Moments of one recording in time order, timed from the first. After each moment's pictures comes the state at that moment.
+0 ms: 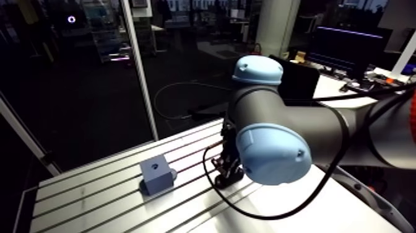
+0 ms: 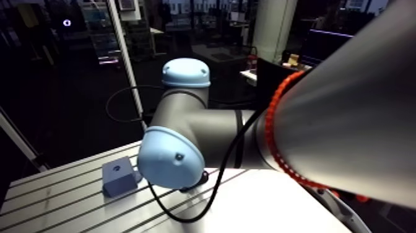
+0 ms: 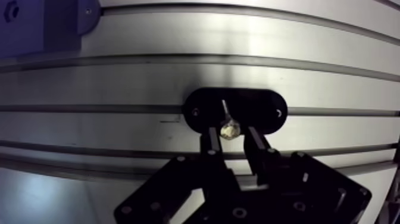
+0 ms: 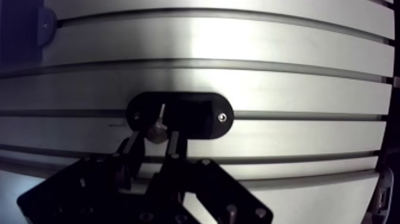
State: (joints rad) arm -0.55 -1.42 2.25 -2.49 -1.51 -2.14
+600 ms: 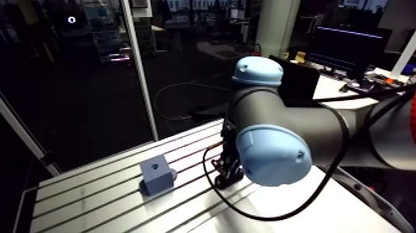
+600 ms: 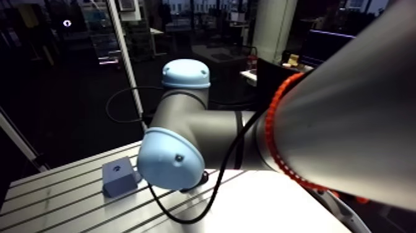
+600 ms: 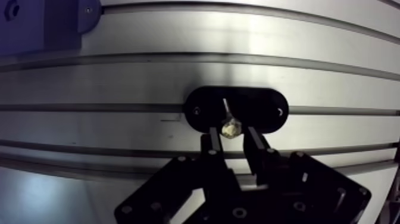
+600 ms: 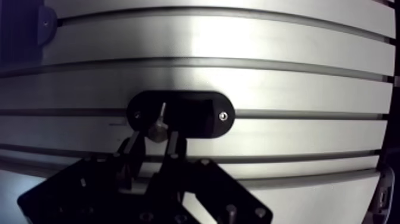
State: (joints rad) arm -0.55 -1.43 2.25 -2.49 -1.51 -2.14
